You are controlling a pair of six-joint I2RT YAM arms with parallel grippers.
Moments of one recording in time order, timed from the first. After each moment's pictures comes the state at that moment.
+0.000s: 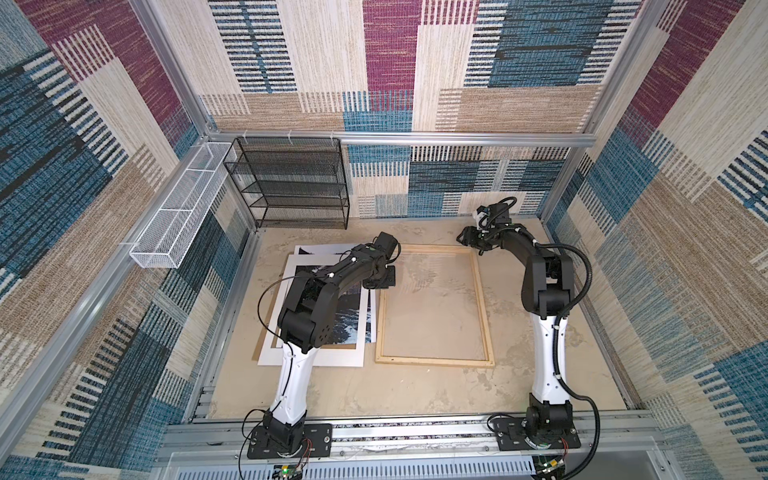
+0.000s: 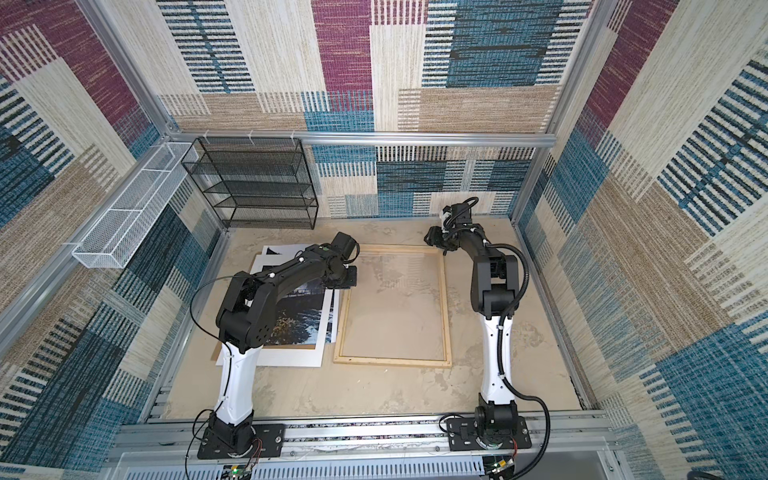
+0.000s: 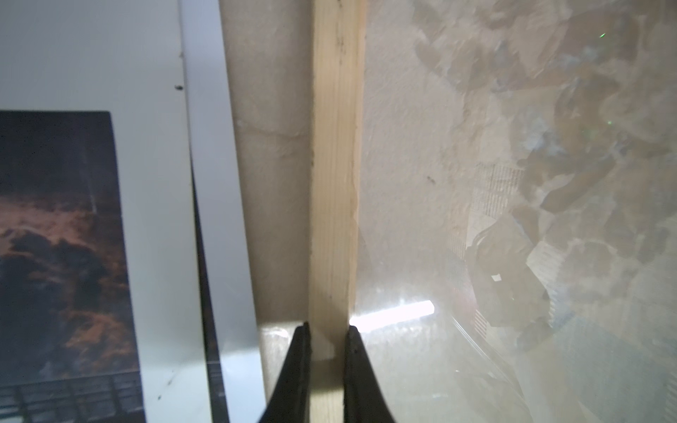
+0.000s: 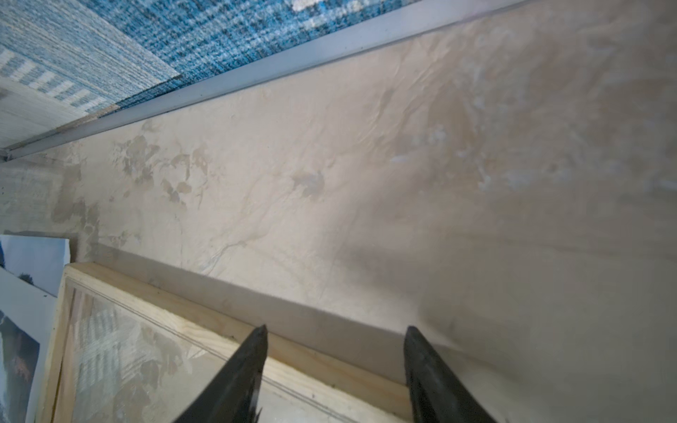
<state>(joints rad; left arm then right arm) -0.51 2.19 1.70 -0.71 -0.04 -0.46 0.01 2.40 1.96 -0.47 -0.39 0.22</state>
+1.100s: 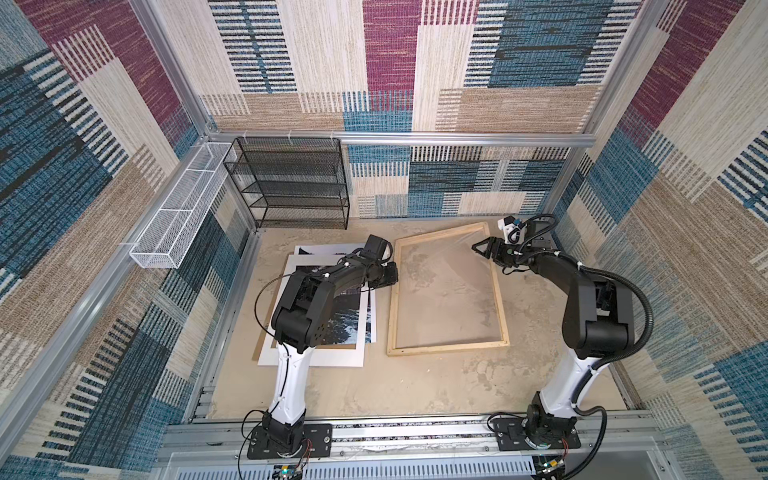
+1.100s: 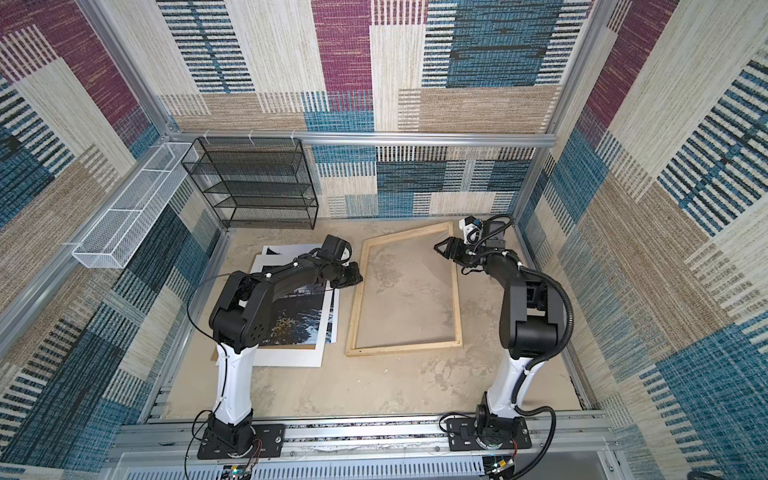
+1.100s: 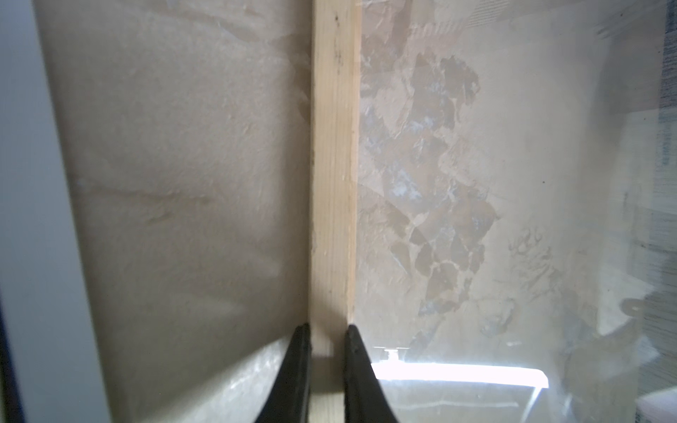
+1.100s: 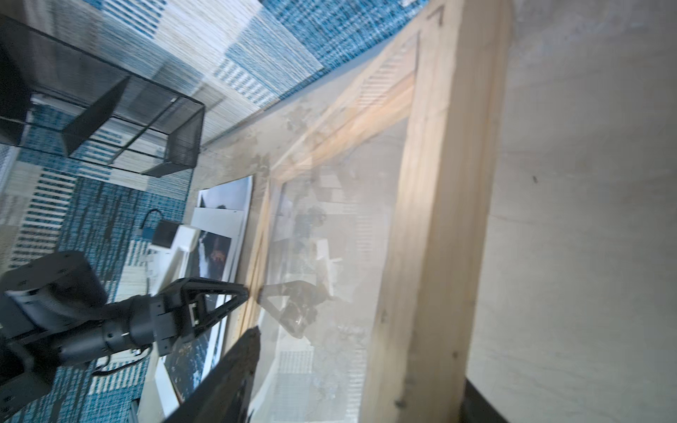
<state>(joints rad) -0.47 2.16 1.53 -0.35 0.27 -0.55 -0.11 1.85 1.28 -0.17 -0.79 0.33</state>
